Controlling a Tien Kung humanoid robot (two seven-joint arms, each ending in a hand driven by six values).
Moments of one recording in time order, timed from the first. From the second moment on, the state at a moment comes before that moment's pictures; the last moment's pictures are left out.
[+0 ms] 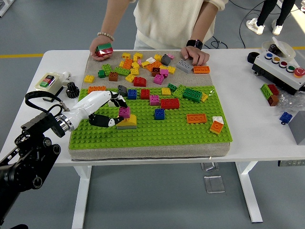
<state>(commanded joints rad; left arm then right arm) -0.48 0.11 -1.33 -0.97 2.24 -0.11 -0.49 0.16 -0.10 1.42 0.18 -0.41 -0.25 0.03</state>
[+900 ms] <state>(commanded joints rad) -0.49 0.10 -1.33 -0.93 2.25 -0.11 -0.50 0.17 -0.10 1.42 0.18 -0.41 -0.26 0.02</state>
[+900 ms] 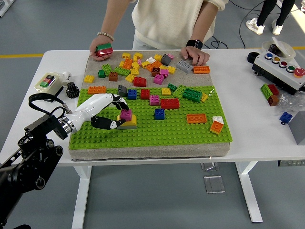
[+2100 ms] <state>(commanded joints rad) -0.51 0.09 -1.33 -0.90 2.25 -0.11 -0.51 0.17 -0.10 1.42 0.18 -0.41 -0.25 0.02</state>
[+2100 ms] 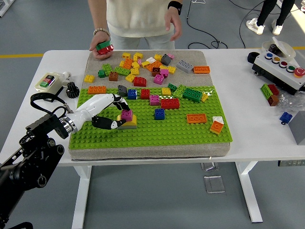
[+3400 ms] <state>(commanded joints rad) -0.51 0.09 -1.33 -0.88 2.27 -0.11 -0.51 0.17 -0.10 1.42 0.18 -0.41 -0.26 0.02</state>
